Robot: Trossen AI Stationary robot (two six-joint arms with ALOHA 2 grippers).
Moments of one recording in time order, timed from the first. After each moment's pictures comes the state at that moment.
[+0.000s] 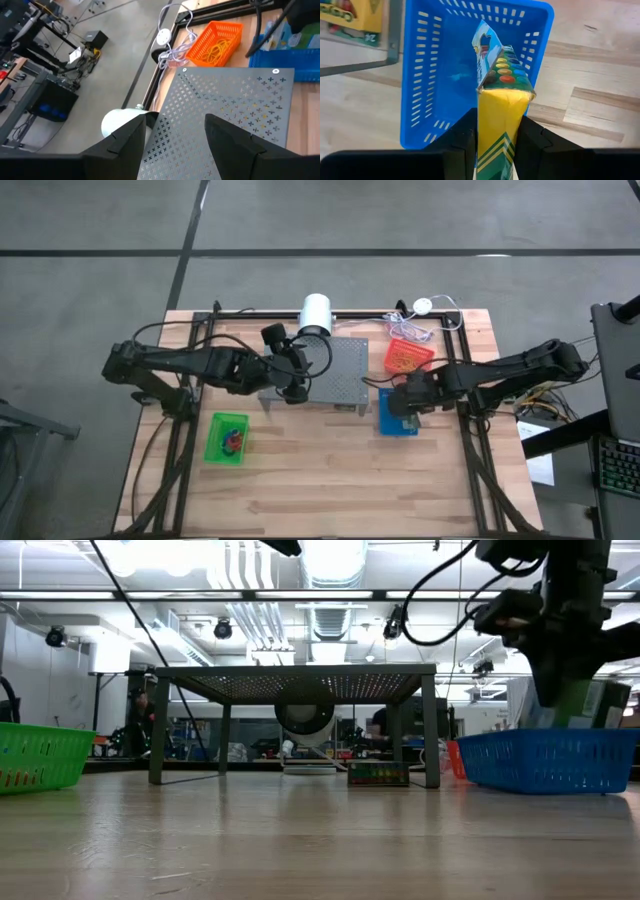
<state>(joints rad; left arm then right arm) -0.14 1.51 1.53 -0.77 -0.72 0.08 0.13 1.22 0.84 -1.02 0.07 1.57</state>
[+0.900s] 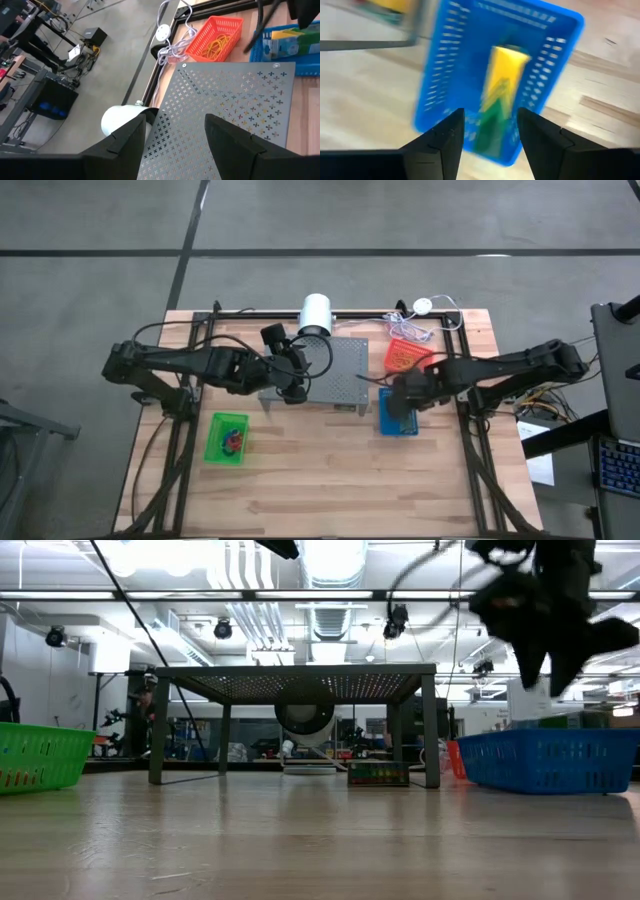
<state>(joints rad) -0.13 1.51 1.53 -0.79 -0.71 0.07 0.08 1.22 0.90 -1.02 0.00 1.38</state>
